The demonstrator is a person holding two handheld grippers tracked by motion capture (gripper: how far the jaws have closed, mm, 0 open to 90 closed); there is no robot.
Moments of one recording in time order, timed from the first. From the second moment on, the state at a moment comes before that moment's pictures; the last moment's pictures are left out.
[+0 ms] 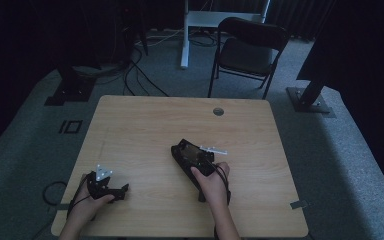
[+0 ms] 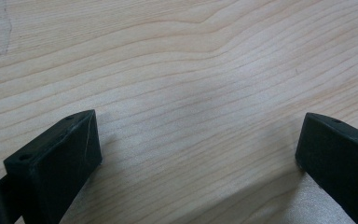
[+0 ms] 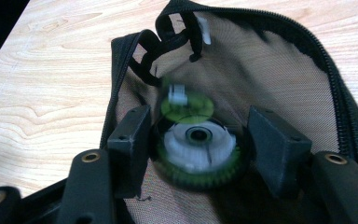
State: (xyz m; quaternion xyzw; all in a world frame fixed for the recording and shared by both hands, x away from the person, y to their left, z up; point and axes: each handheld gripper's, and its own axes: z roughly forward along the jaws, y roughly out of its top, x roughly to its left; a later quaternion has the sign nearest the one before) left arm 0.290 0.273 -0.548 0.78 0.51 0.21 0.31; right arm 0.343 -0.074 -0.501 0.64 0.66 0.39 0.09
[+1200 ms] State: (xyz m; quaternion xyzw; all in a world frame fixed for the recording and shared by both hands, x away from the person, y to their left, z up) left arm 0.290 0.273 -0.548 0.78 0.51 0.21 0.31; right arm 0.329 -0.083 -0.477 0.57 0.66 0.48 0.12
